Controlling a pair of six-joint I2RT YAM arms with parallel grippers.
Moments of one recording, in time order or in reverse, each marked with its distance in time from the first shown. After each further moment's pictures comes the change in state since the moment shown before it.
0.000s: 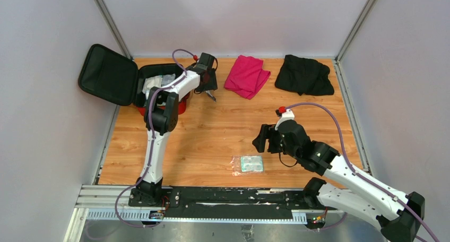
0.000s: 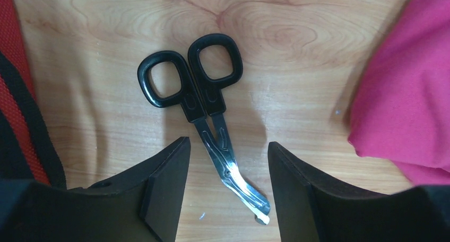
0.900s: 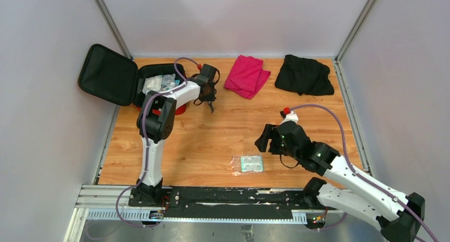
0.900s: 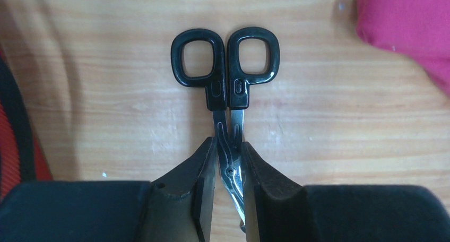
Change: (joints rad) left arm -0.053 -0.158 -0.313 0.134 0.021 0.069; right arm -0.008 -0.020 -0.008 -0.050 0.030 0.122
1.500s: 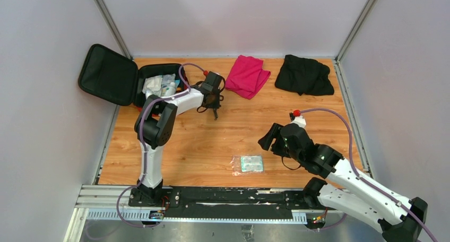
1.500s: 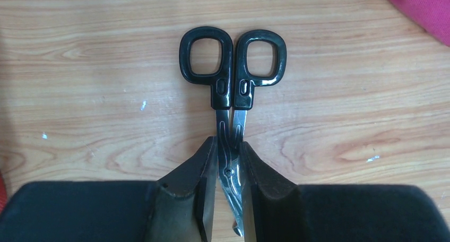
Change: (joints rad) left arm -0.085 -0.100 -0.168 0.081 0.014 -0.010; right arm 0.000 -0.034 -0.010 -0.058 0.053 0.216
